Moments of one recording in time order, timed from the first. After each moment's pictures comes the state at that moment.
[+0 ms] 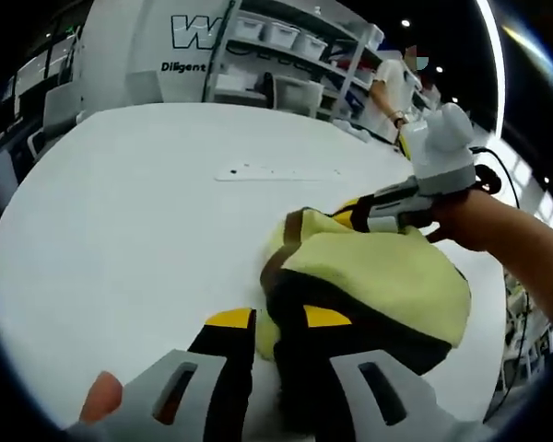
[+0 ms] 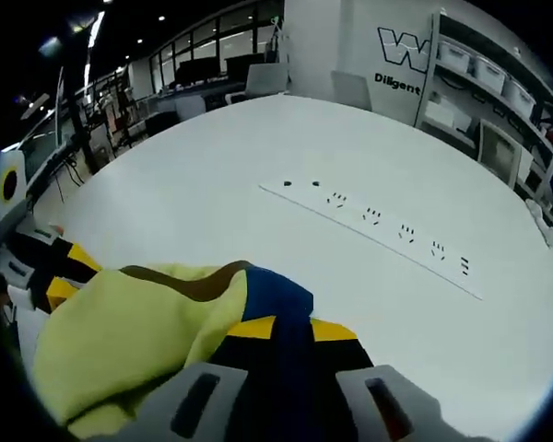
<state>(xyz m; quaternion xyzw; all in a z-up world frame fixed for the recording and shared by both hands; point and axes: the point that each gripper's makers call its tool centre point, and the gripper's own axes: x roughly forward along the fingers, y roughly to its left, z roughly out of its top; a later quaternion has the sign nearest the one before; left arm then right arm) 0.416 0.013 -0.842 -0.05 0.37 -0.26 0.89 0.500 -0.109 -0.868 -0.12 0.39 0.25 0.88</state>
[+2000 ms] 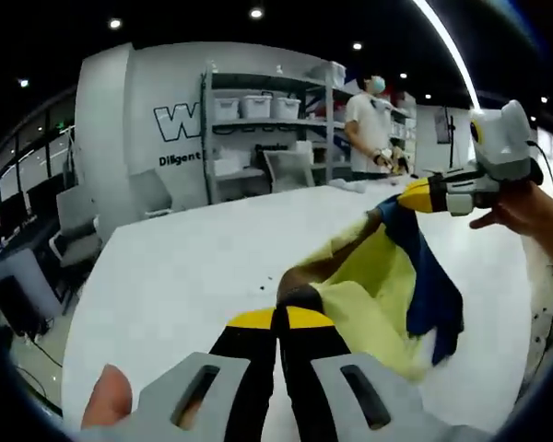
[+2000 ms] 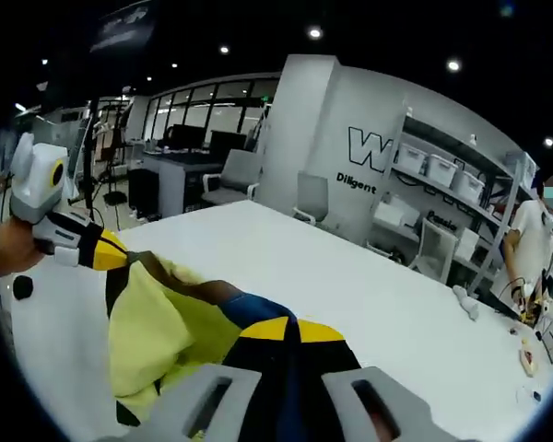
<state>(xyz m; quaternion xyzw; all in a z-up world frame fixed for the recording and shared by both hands) 0.428 0.049 -0.680 0.06 0.18 -0.24 0.95 0.451 -0.141 -0.641 -0.16 0.16 0.19 0.96</state>
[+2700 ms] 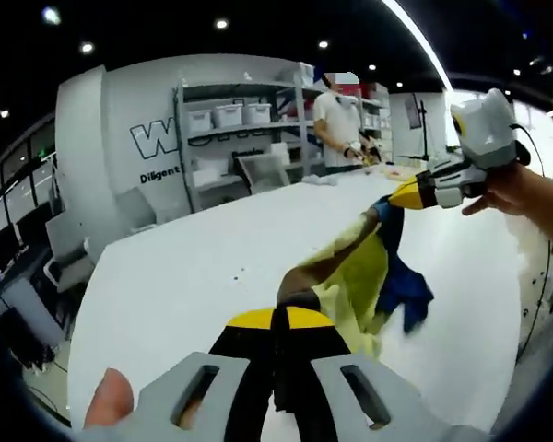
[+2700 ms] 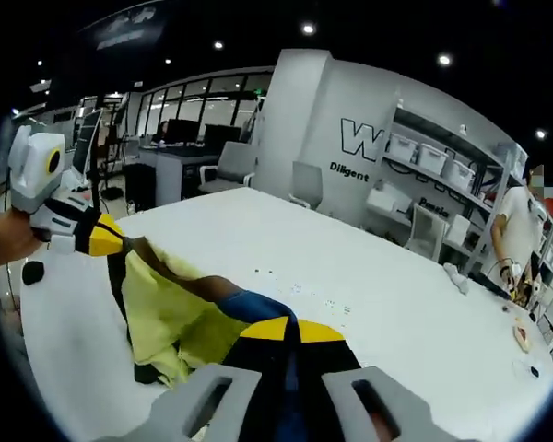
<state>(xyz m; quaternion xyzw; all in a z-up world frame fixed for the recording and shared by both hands) 0.352 0.022 -0.710 0.12 0.18 -0.29 0.93 0.369 -0.172 -0.700 -0.16 0.21 0.17 0.95</state>
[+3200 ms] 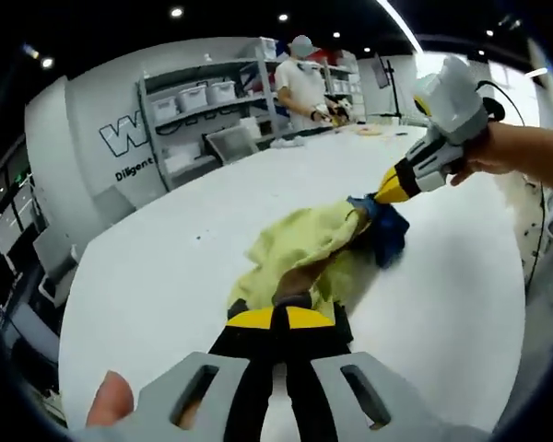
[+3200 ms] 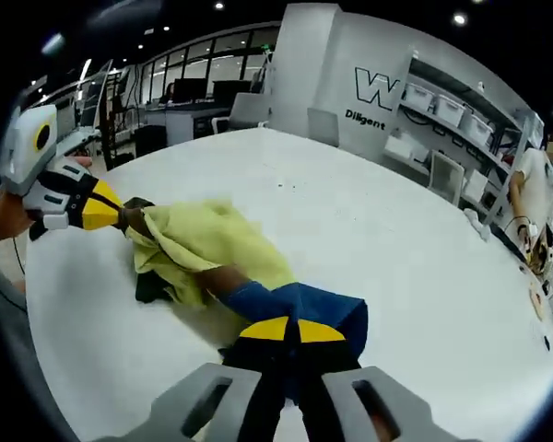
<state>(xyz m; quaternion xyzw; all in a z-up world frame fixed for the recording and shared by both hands) 0.306 0.004 -0.785 0.19 0.21 -0.33 0.90 0.325 -0.184 -0.802 -0.16 0.31 0.19 0.92</state>
